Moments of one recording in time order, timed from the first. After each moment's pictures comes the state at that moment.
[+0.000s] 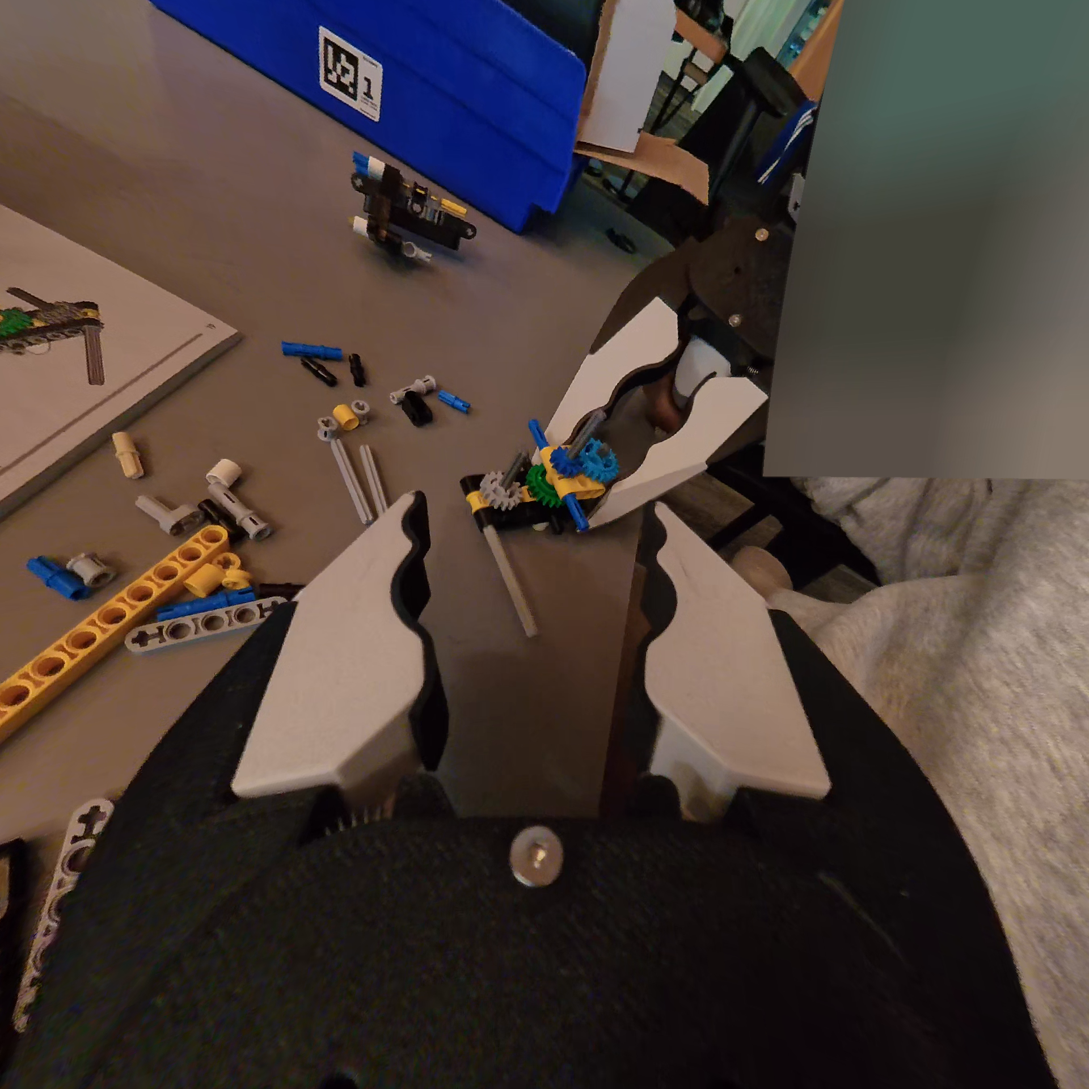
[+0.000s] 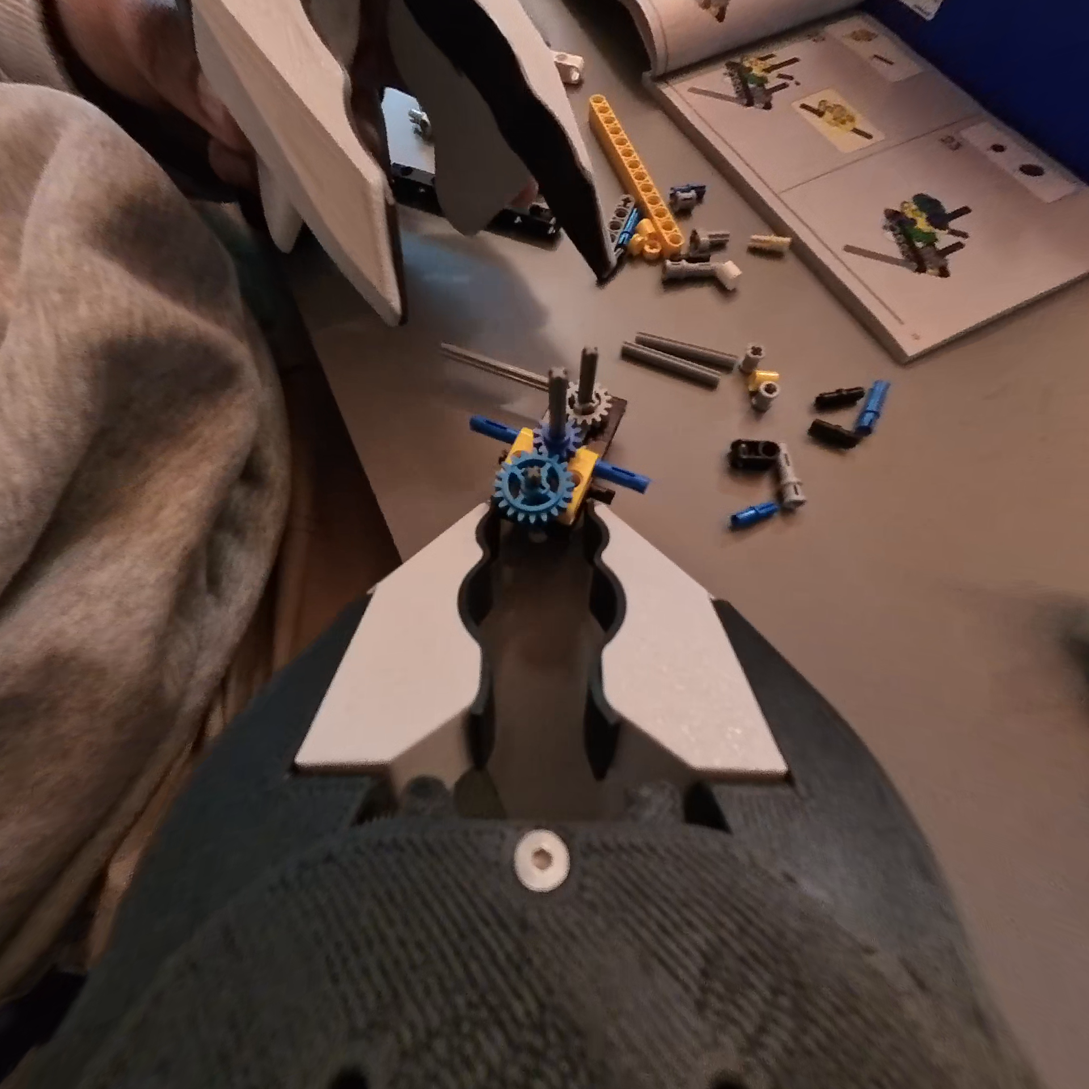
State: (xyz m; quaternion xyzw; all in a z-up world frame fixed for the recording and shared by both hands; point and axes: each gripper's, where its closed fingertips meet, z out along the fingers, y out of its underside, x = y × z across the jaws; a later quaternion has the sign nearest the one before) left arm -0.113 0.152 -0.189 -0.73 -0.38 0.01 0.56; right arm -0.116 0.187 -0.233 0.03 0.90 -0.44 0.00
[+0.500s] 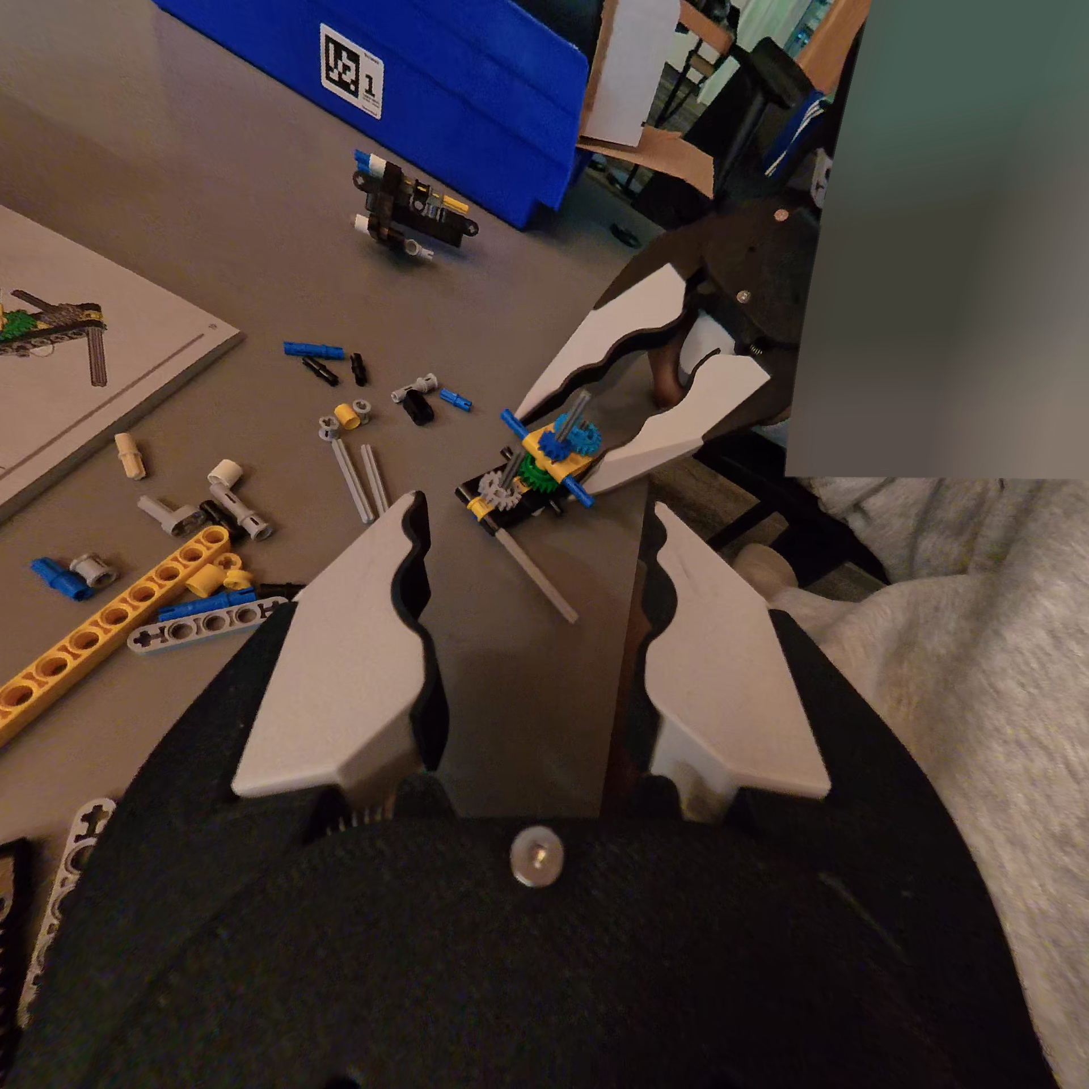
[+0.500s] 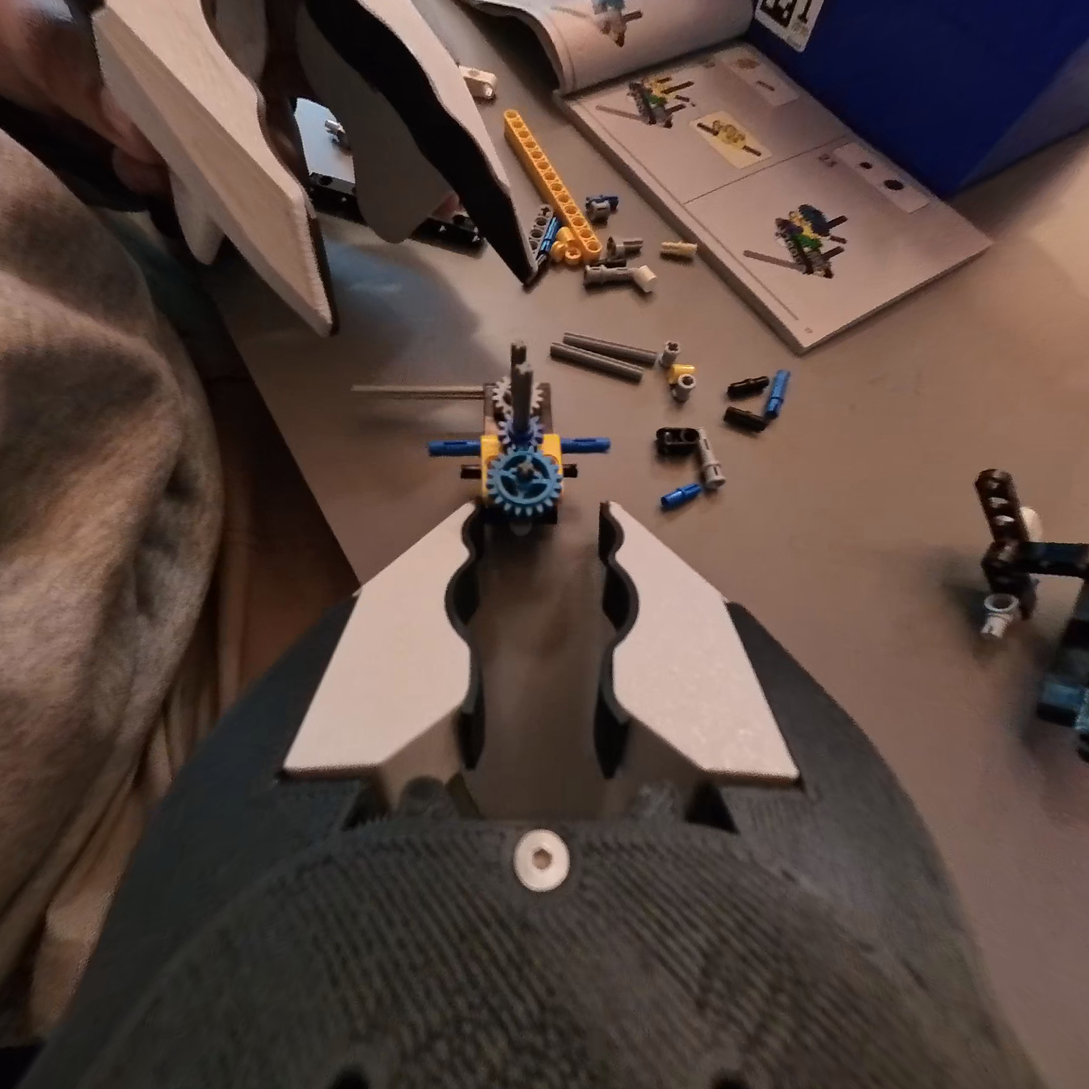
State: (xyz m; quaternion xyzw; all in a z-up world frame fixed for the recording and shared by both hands) left arm -0.113 0.153 -0.190 -0.74 -0.38 0.01 0.56; right arm -0.135 0.194 -0.227 0.06 0.89 -0.44 -0.05
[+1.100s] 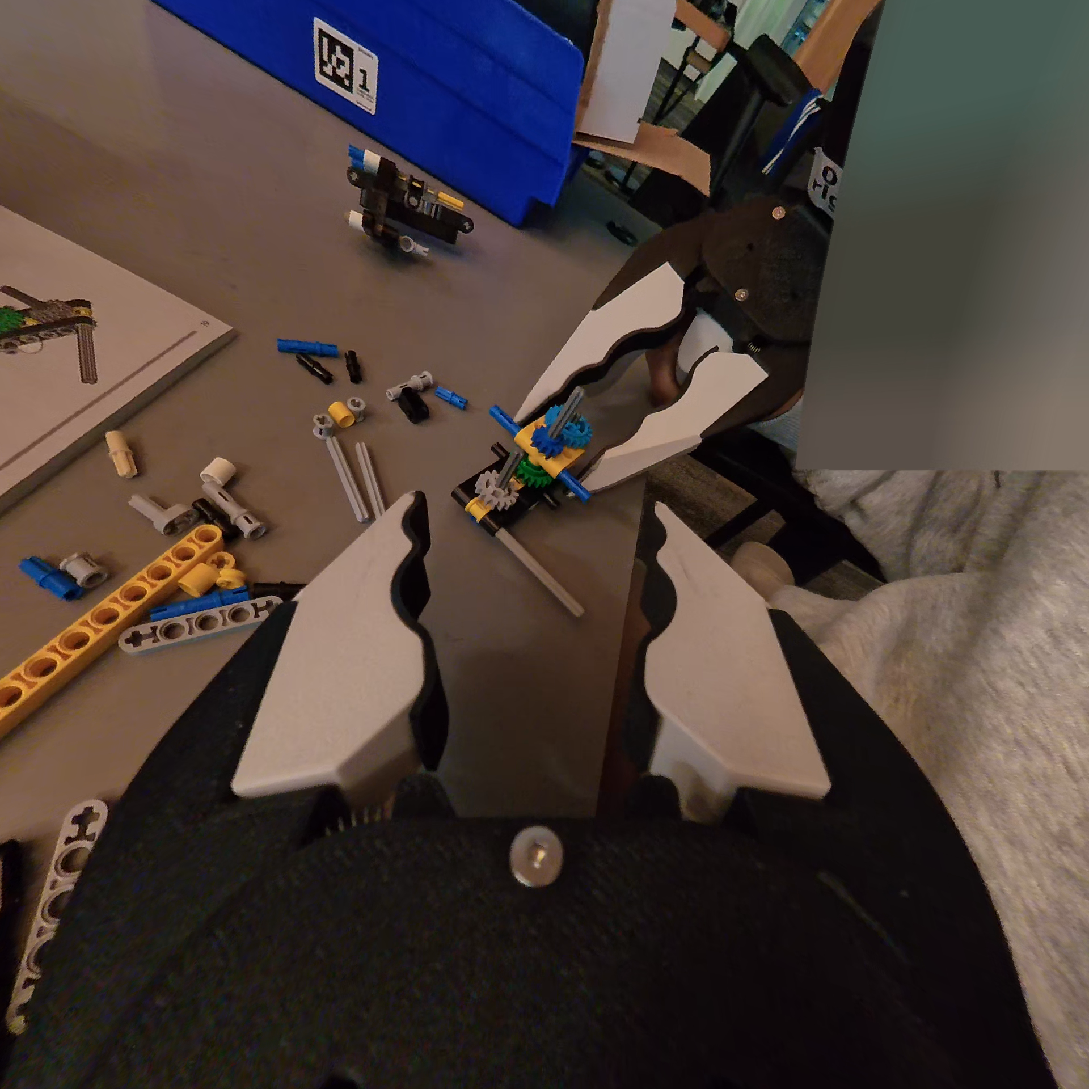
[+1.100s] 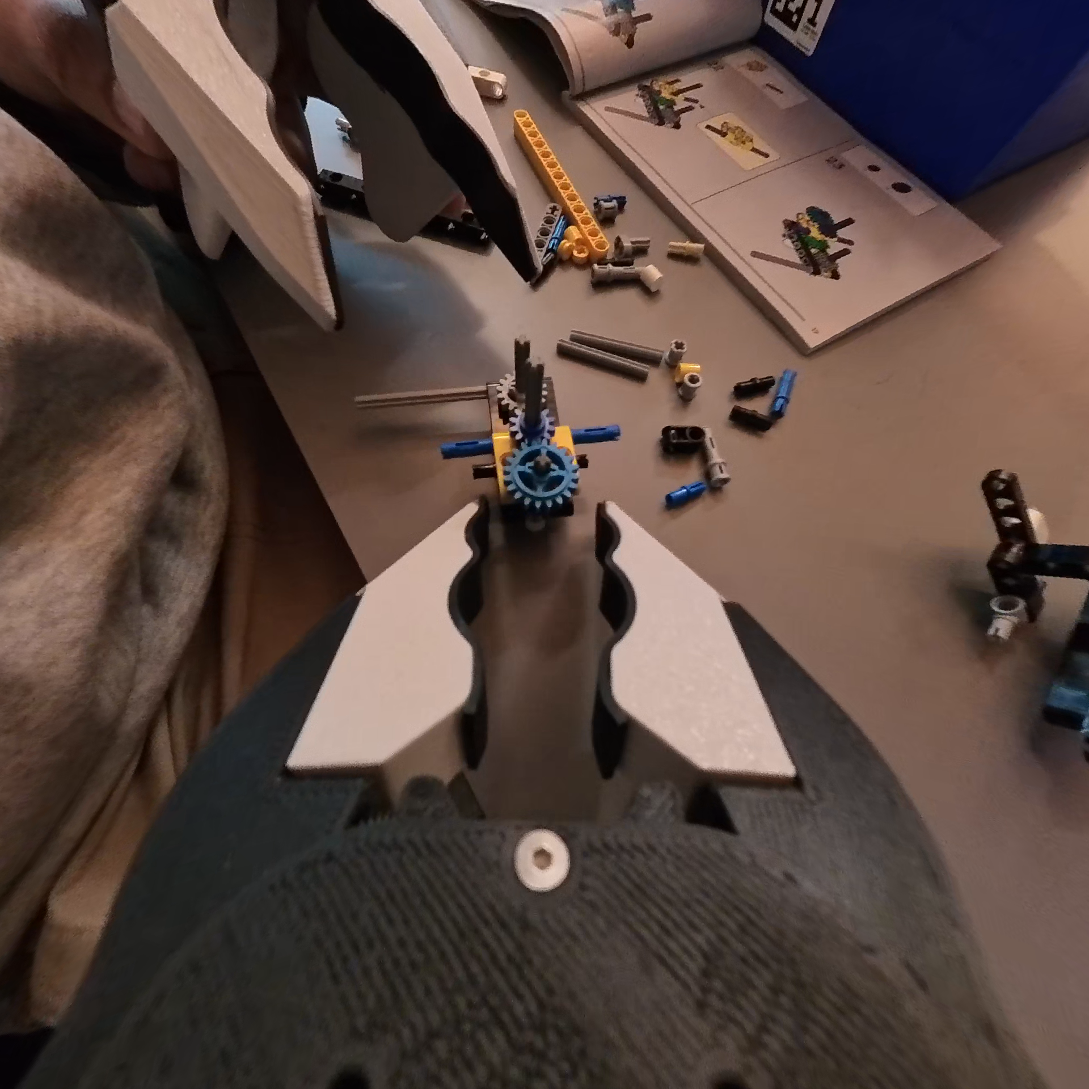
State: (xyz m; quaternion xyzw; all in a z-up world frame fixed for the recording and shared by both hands) left arm -0.112 0.154 -0.190 -0.74 -0.38 0.01 0.56; right arm -0.134 0.196 -0.227 0.05 0.89 -0.45 -0.05
